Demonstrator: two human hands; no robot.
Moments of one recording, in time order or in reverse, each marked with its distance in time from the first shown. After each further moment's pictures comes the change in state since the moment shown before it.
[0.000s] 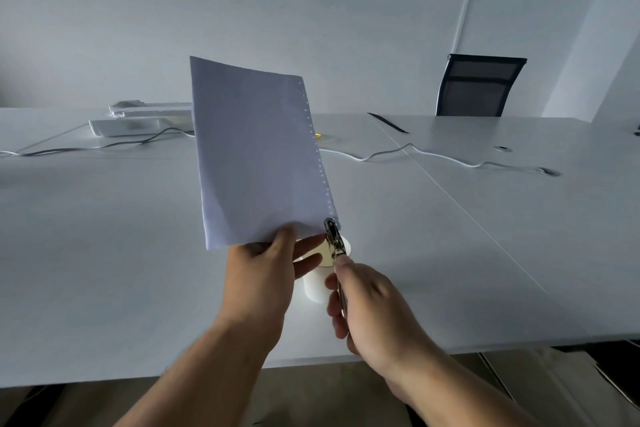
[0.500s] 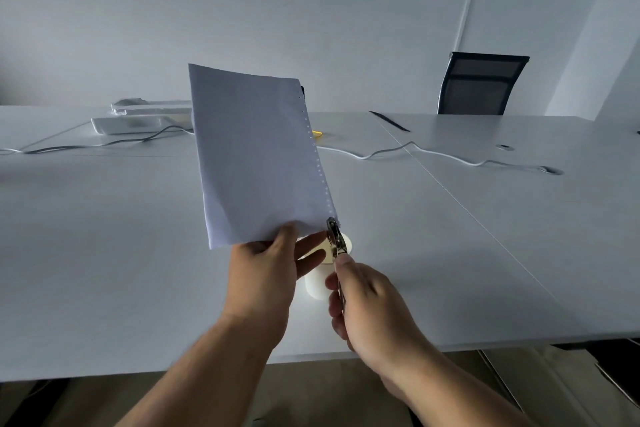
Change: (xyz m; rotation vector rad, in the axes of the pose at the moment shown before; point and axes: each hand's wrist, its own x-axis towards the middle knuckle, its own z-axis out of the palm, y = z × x) left_hand -0.004 0.000 0.003 -0.053 0.004 -0.044; right_hand 0.002 0.006 0.007 0.018 0.024 -0.045
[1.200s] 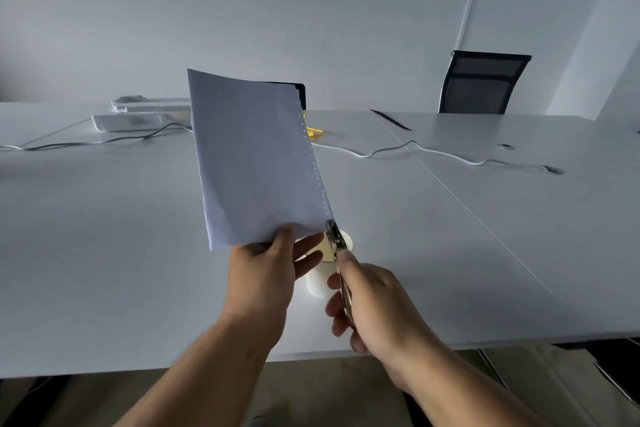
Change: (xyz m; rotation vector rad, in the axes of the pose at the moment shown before) left_hand 0.006 -0.008 -0.007 0.000 0.030 -0.002; right_hand -0.001 -0.011 -0.009 -0.017 -0.037 0.120
